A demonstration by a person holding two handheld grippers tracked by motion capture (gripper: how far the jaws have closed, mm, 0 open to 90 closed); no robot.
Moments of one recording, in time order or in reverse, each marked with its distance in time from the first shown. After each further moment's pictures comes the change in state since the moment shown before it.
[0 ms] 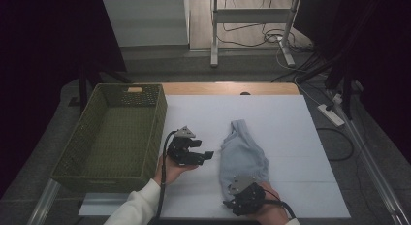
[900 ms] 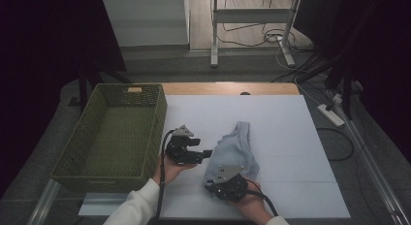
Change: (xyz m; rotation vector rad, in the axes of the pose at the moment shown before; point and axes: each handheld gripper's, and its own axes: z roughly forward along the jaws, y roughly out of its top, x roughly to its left) left arm 0.002 0.001 -0.004 -0.015 0.006 -0.009; right arm -0.006 0.037 0.032 -0.198 0.088 0.028
